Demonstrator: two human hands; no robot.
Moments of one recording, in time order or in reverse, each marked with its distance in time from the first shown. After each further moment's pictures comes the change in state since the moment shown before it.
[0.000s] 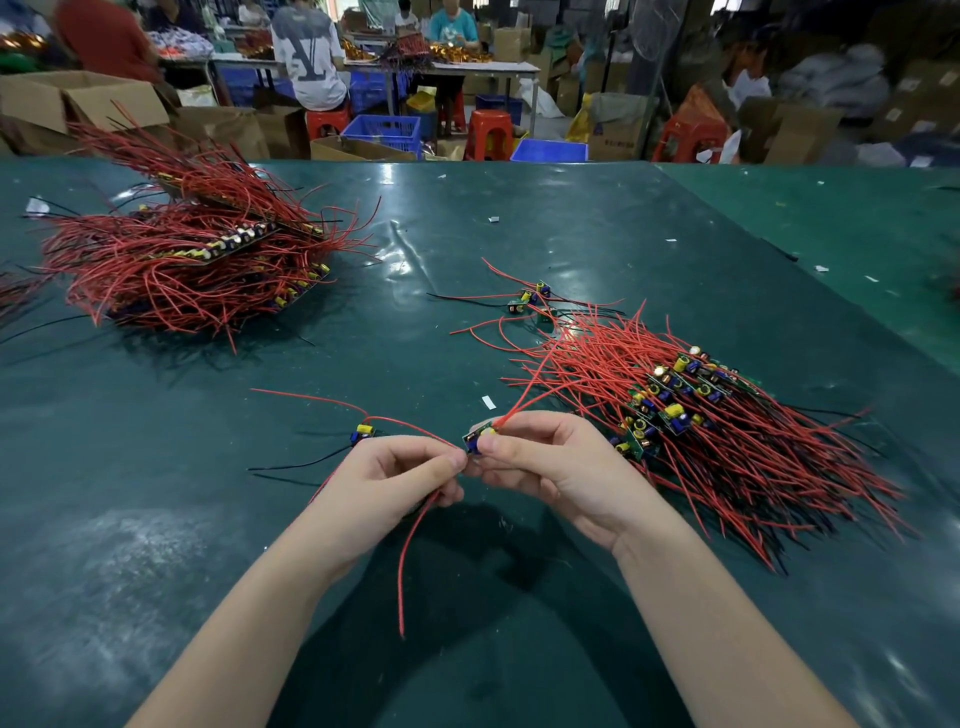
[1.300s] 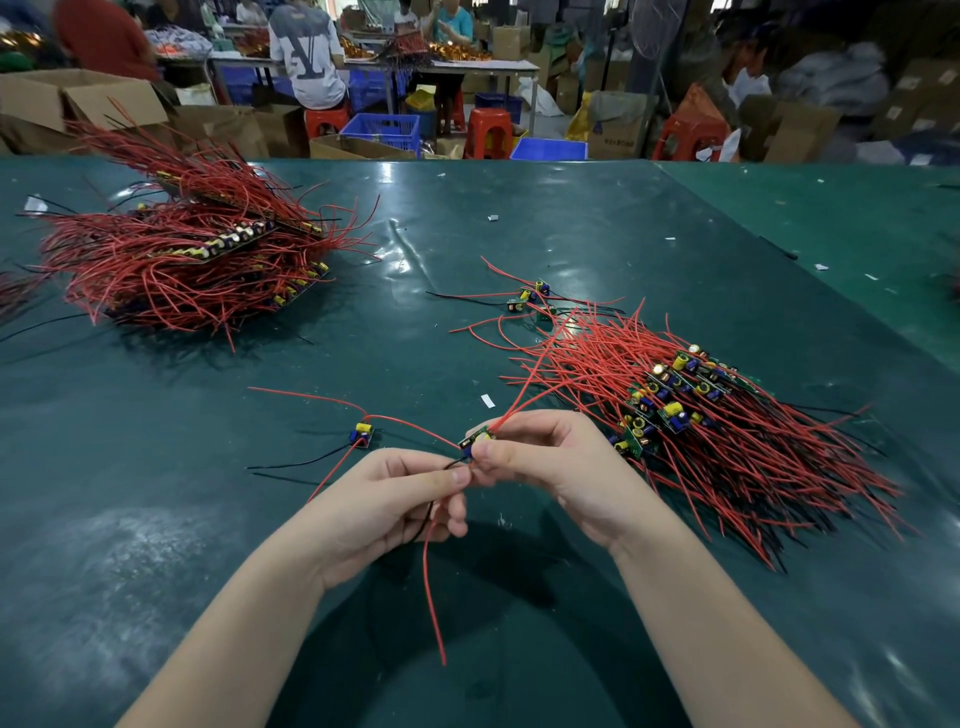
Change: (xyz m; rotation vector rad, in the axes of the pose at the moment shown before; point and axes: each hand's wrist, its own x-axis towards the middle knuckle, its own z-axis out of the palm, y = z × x) left_hand 0.001 -0.001 -0.004 -0.186 -0.225 -0.264; right_hand 0.001 0.004 -0.005 -0.143 -0.040 -0.120
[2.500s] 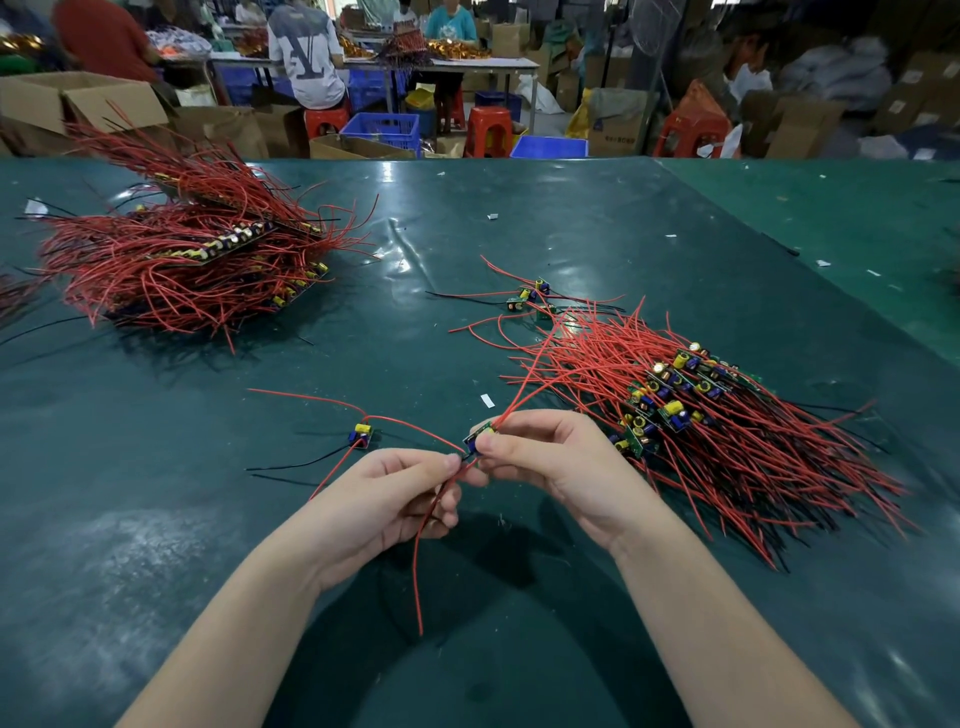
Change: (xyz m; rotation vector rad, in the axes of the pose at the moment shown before) left_hand 0.005 -0.006 -0.003 -0.032 0.030 0.010; right_hand 0.002 0.003 0.000 -0.022 0.077 0.062
